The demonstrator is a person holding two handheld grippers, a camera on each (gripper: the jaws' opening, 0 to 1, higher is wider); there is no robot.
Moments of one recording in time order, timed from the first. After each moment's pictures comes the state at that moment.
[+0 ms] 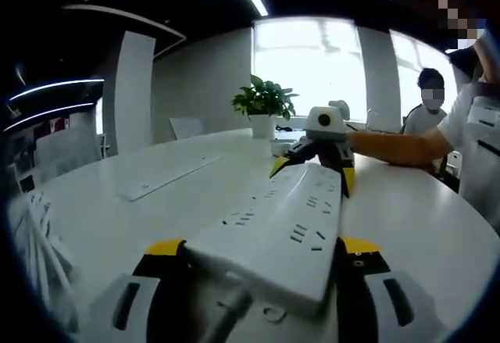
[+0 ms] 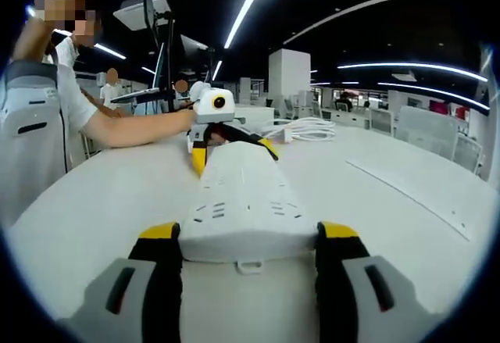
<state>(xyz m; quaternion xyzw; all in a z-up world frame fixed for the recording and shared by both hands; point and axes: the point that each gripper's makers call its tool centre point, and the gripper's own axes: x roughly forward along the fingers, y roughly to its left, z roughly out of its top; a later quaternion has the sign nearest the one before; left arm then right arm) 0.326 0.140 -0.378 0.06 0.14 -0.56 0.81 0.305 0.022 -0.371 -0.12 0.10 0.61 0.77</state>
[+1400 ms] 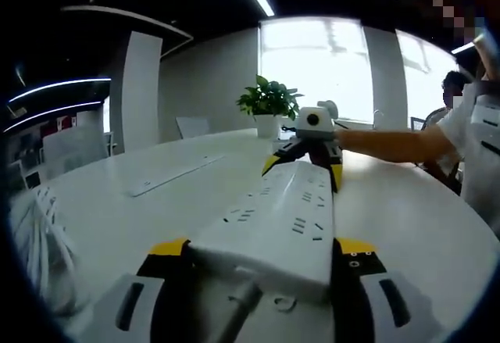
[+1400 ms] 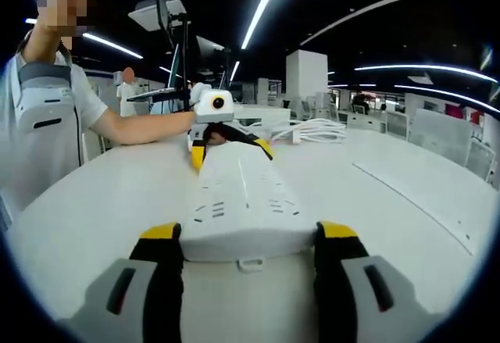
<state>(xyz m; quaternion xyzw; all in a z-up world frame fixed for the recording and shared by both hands) 0.315 0.141 -0.378 0.06 0.14 -0.54 0.83 0.313 0.011 -0.370 -0.12 0.09 0.65 0.74</state>
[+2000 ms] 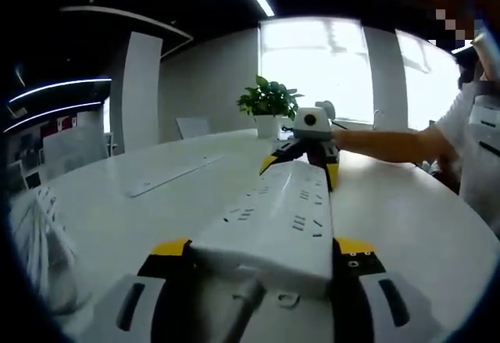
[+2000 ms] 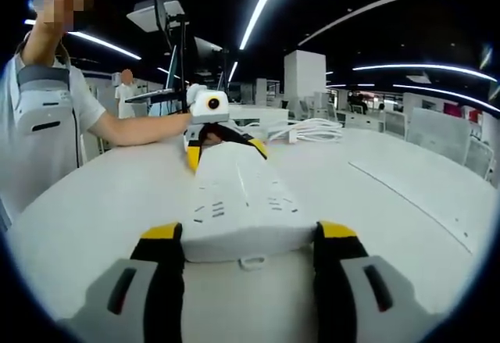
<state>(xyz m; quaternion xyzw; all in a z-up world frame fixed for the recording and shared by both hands) 0.313 0.140 -0.377 0.06 0.14 -0.54 0.83 0.317 0.009 -0.371 -0.12 0.10 0.65 0.75</state>
